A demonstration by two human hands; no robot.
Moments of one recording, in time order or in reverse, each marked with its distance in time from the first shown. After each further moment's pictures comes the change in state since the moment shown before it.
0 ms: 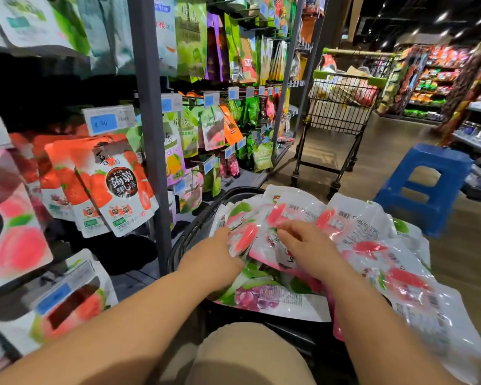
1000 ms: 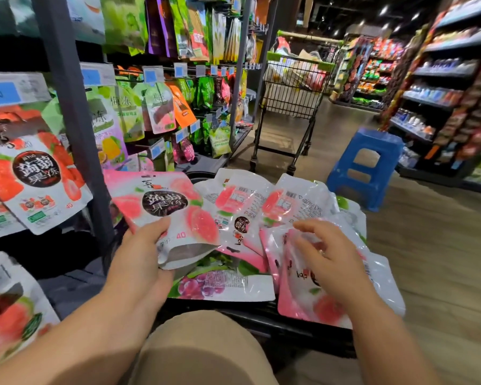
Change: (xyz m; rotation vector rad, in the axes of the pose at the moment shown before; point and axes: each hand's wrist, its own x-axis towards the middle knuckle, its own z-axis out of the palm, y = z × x) left_hand -0.018 0.015 0.018 -1.803 0.113 -0.197; right_hand -0.076 0.075 -0.047 0.083 0.340 -0.099
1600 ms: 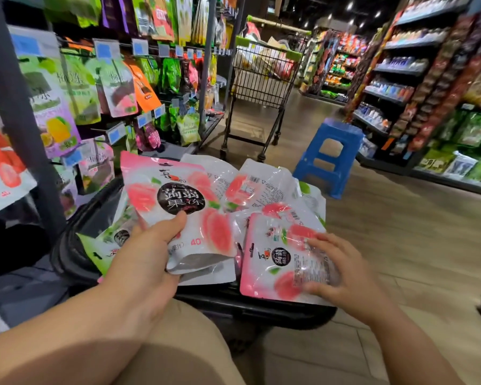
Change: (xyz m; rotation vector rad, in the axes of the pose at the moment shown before) left_hand -0.035 -0.034 0.040 0.074 -0.165 -0.154; right_hand -0.056 0.070 -0.074 -0.407 -0.180 0.096
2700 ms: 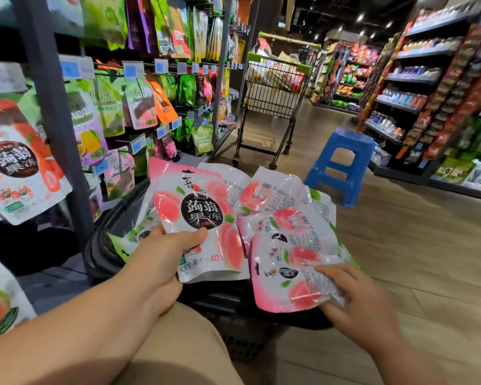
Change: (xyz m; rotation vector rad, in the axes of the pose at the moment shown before) left_hand -0.009 0.007 -0.014 0.108 -0.034 0.023; right_hand -0.034 -0.006 0.024 -0.076 0.289 -0.186
